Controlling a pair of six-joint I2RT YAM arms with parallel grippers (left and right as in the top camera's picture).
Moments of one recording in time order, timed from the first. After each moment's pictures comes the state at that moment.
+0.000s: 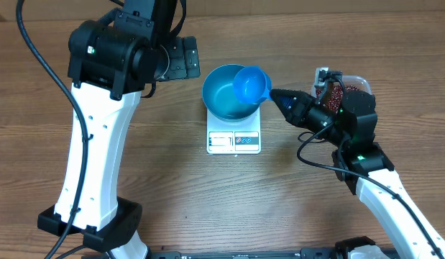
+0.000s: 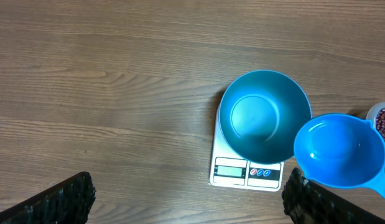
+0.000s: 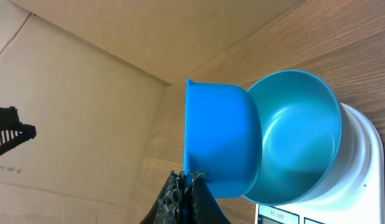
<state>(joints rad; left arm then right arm) -0.37 1.84 2.46 -1.65 -0.18 -0.44 0.20 1.22 0.71 0.23 -0.61 0.84</state>
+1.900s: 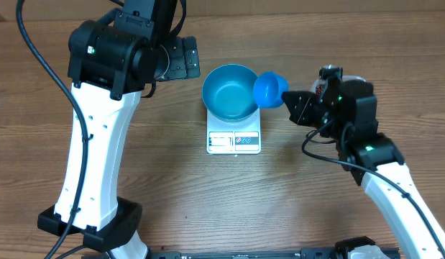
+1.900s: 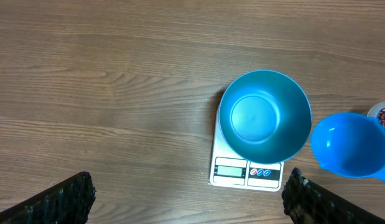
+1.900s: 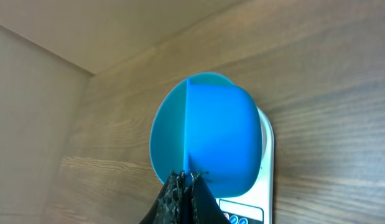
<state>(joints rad) -0.37 1.84 2.46 -1.65 -0.18 -0.44 0.20 1.22 0.90 -0.22 -0.40 0.56</state>
